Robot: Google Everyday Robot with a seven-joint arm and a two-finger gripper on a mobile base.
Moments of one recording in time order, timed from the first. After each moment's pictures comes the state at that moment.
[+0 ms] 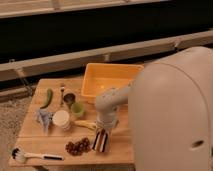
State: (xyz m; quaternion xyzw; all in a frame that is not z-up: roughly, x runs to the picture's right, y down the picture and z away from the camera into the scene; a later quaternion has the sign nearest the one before) arm -0.015 0.227 0.764 -0.29 0.27 0.72 0.56
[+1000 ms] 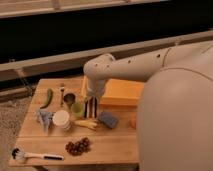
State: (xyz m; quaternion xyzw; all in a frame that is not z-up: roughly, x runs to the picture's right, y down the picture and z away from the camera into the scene) arm -0.079 0.041 0.749 -0.27 0.11 0.66 0.69
